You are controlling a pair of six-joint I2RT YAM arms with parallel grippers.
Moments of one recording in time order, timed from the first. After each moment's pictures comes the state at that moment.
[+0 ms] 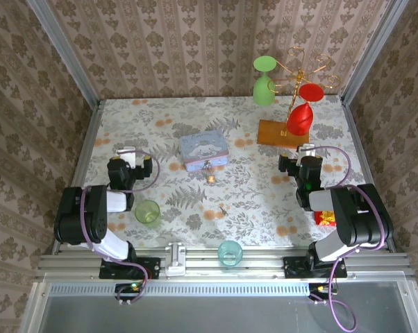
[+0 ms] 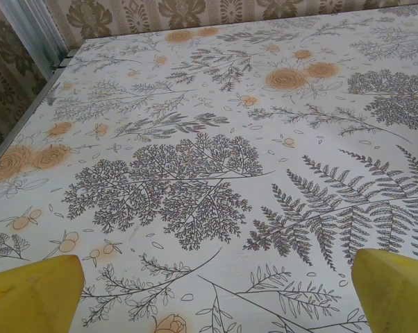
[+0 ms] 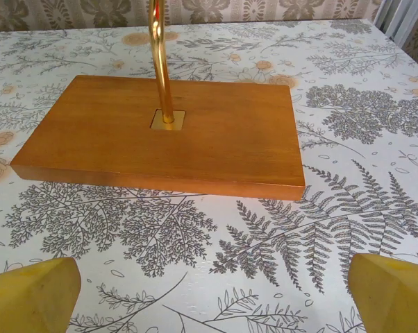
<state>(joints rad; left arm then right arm) -0.01 1.55 0.38 0.82 0.02 0.10 0.04 1.53 0.38 0.77 0.21 0.06</state>
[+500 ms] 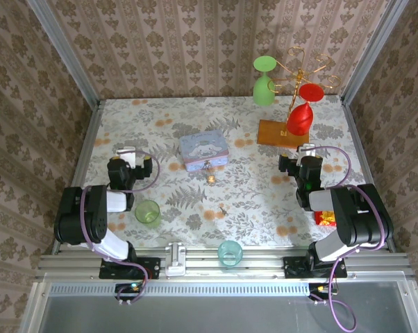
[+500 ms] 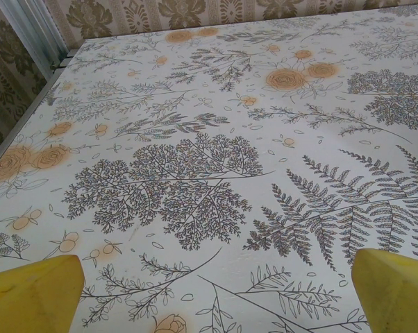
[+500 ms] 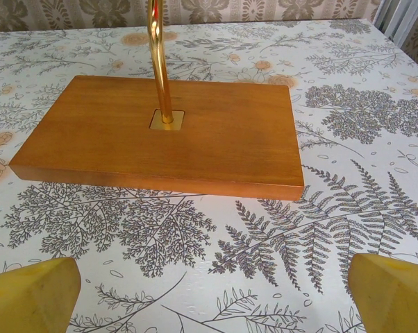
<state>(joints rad) -0.01 1.55 0.38 0.82 0.02 0.10 0.04 1.53 0.38 0.77 0.21 0.06</state>
